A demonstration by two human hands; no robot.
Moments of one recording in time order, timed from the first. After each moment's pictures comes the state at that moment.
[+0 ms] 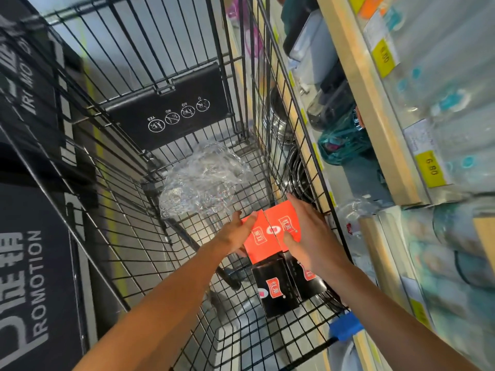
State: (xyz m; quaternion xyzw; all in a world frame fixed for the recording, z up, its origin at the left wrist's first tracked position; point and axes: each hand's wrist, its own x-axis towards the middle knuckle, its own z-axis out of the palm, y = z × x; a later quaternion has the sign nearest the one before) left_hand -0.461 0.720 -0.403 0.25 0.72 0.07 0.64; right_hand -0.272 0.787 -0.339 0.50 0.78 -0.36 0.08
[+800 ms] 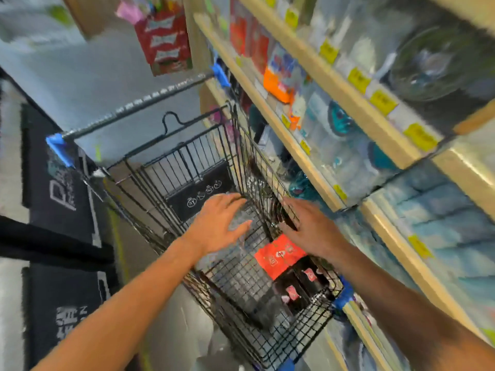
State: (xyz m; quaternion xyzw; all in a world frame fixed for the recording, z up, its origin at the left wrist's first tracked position) left_hand -0.577 0.706 -0.135 0.77 0.61 0.07 0.17; right_hand -0.320 0.749 -0.095 0.53 0.82 -0.24 -0.01
